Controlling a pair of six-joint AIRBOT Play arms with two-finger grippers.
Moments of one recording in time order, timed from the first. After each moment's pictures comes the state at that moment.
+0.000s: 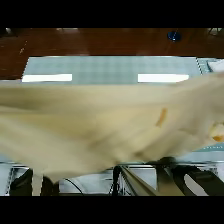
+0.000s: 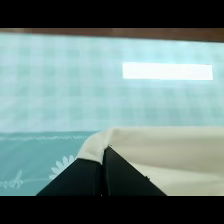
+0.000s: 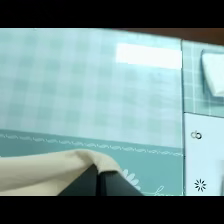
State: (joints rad) left arm 0.65 -0.51 1.59 0.84 -1.78 -1.45; right arm 0.05 -0.92 1.97 -1.64 1.82 1.49
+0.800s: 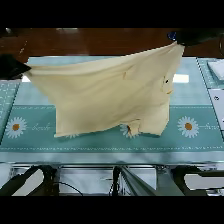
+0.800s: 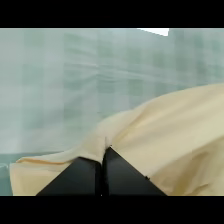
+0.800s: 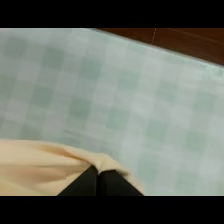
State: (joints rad) left arm 0.30 -1.05 1.24 0.93 -1.19 -1.33; right arm 0.05 -1.55 1.97 -1.46 1.30 1.40
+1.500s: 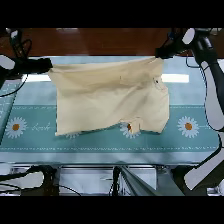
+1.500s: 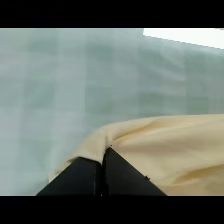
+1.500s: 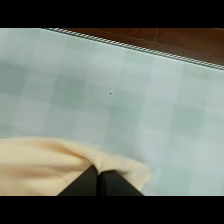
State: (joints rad) left arm 0.12 -1.46 1.24 1.13 -0.64 -1.32; right arm 0.05 -1.92 1.97 -1.47 0.99 1.41
